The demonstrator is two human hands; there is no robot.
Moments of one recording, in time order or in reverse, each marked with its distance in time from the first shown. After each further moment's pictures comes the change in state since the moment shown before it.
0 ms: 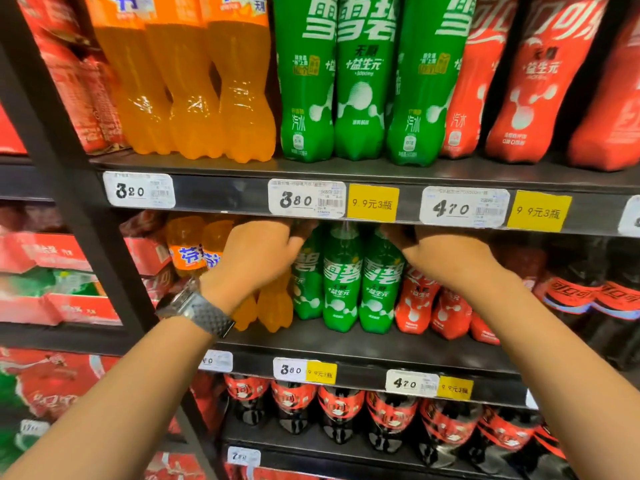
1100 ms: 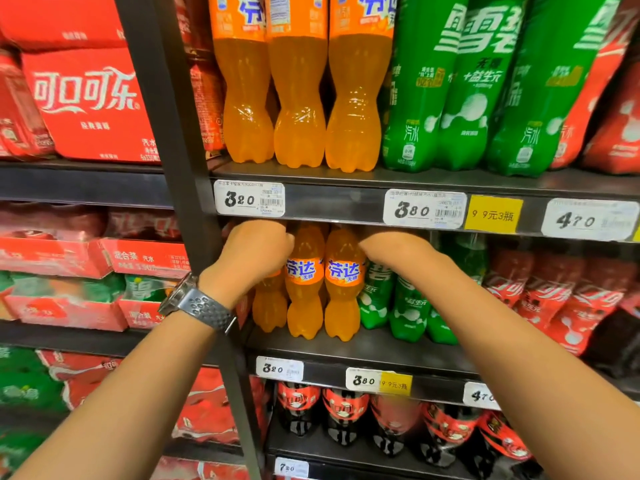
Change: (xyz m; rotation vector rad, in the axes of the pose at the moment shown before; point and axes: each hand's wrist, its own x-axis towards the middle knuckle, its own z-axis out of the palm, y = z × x) left_hand -0.007 -0.110 -0.036 0.213 -0.371 -0.116; right_hand 0.080 -0.187 0.013 1.283 -0.375 0.699
